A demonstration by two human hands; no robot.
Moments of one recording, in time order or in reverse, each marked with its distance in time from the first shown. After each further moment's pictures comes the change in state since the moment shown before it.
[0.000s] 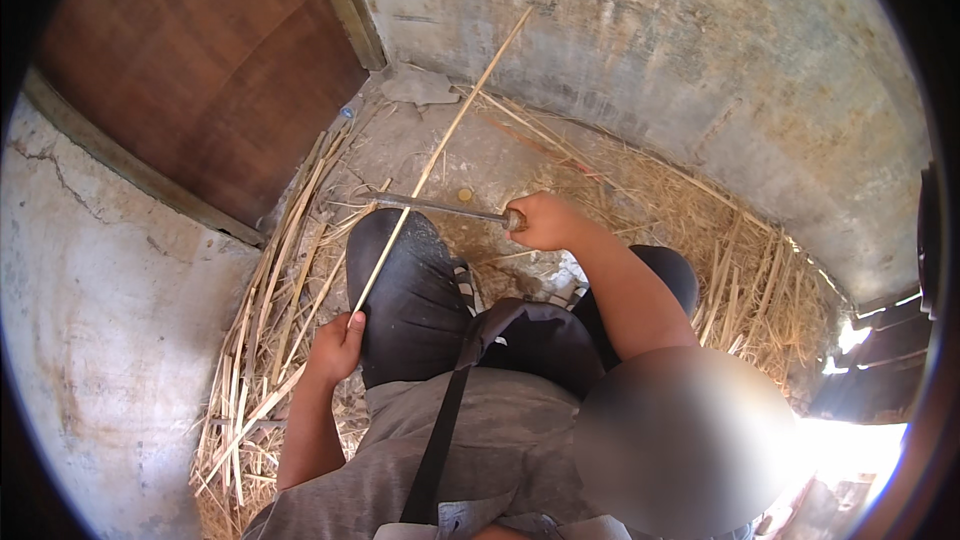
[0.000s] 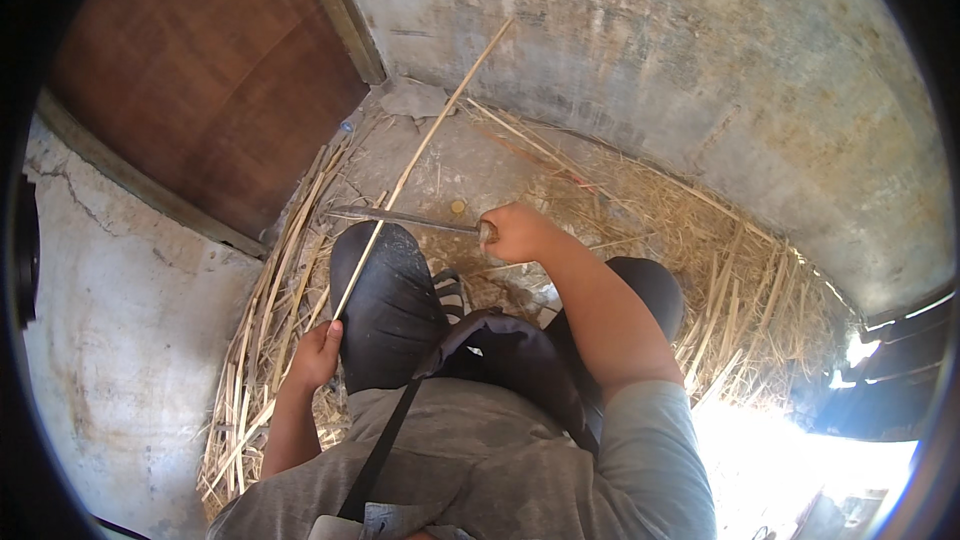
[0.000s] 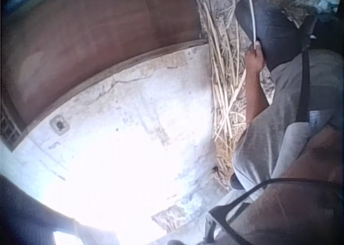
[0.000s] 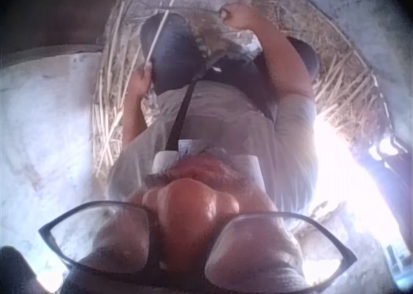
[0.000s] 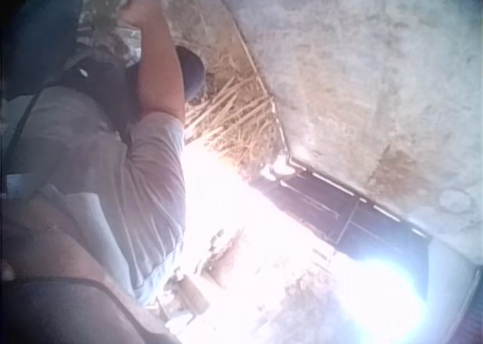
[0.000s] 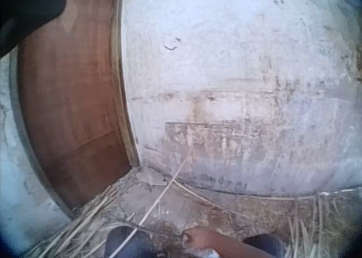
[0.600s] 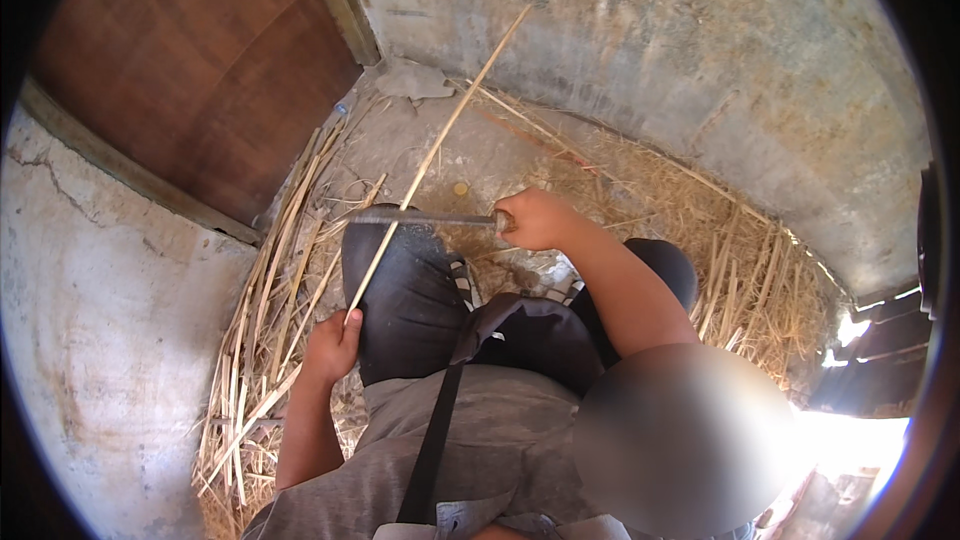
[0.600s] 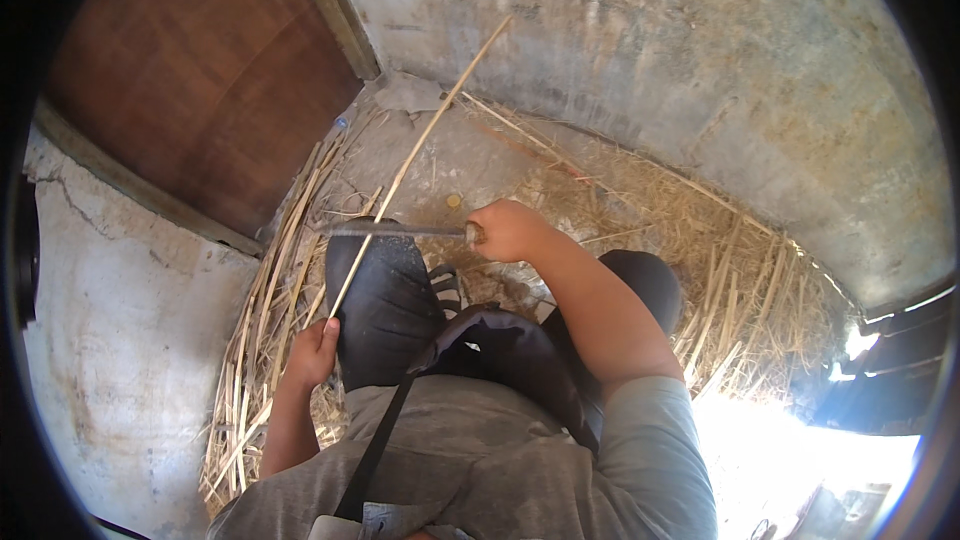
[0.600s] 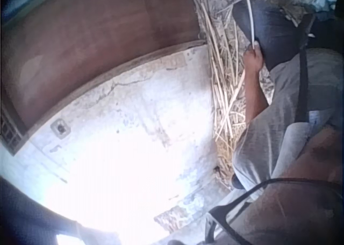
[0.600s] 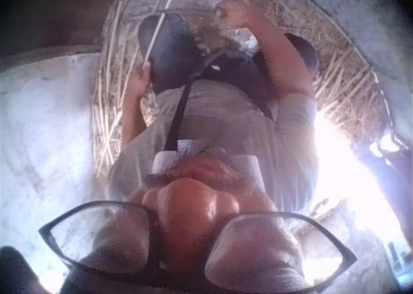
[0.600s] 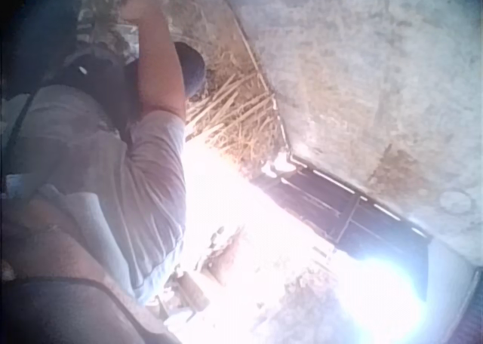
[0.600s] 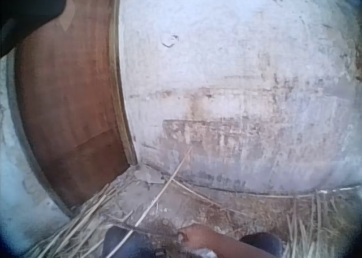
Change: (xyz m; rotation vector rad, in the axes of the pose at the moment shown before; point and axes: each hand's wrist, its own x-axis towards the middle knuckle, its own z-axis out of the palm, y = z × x) left_hand 0.000 0.005 -0.003 0.094 0.000 0.013; right_hand 0.002 -0.017 -0.004 -0.072 -0.095 -0.010
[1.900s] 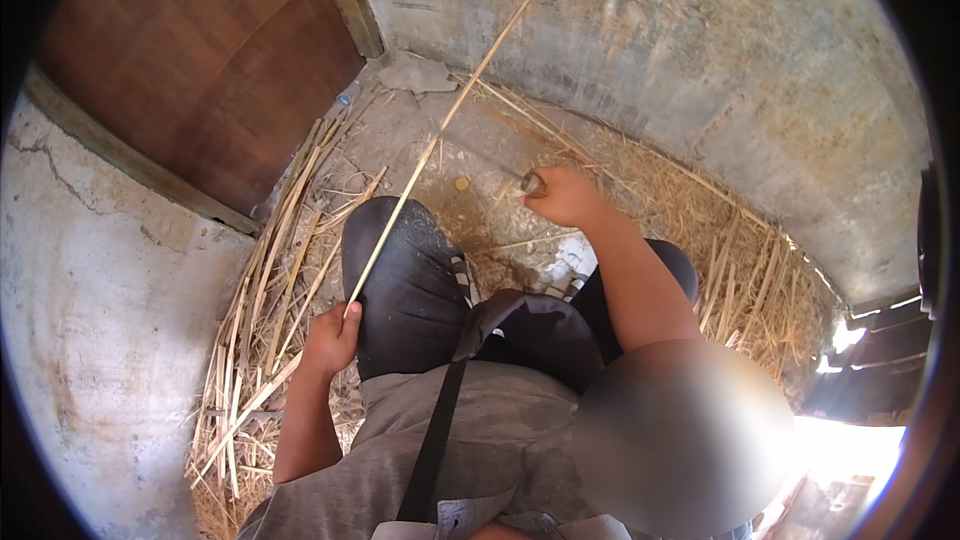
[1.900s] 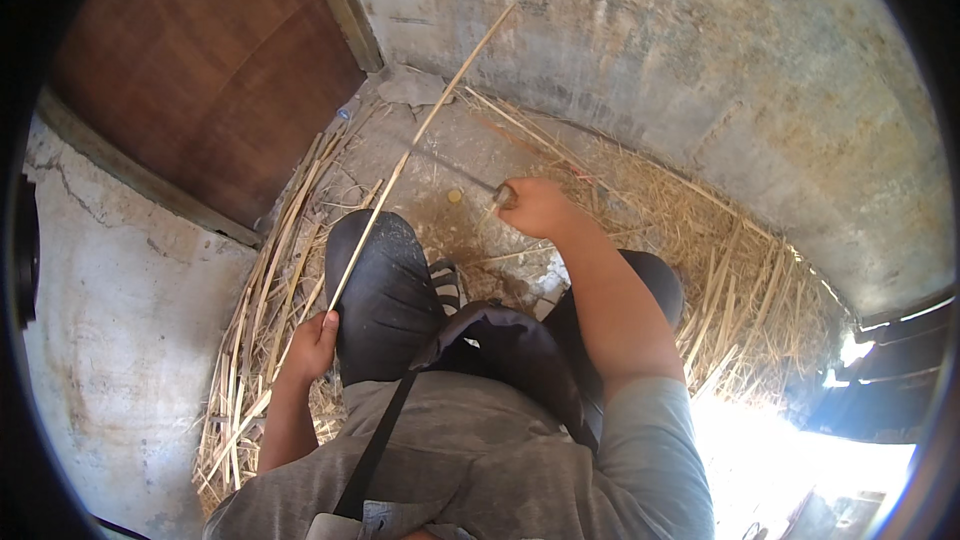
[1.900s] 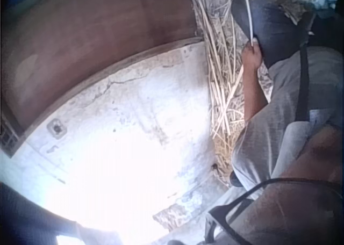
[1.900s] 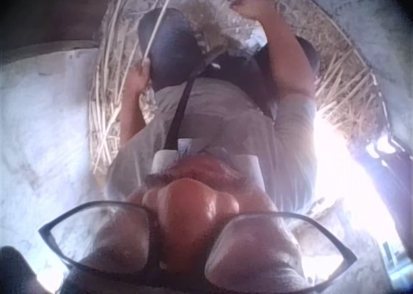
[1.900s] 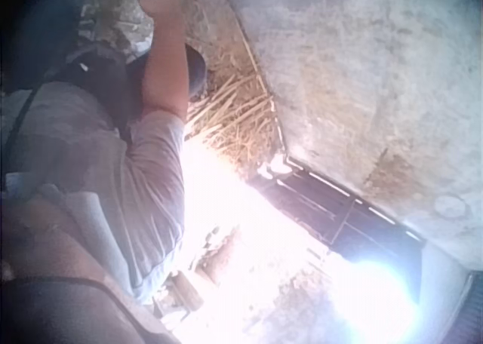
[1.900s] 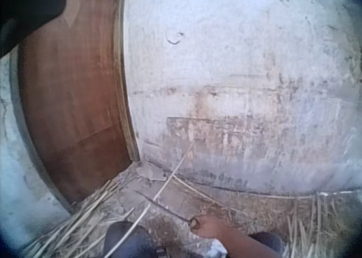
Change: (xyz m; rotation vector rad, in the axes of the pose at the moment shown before) left_hand -0.001 0.003 0.002 -0.068 0.023 0.004; right_hand -0.004 0.032 -0.016 0.034 0.187 0.224
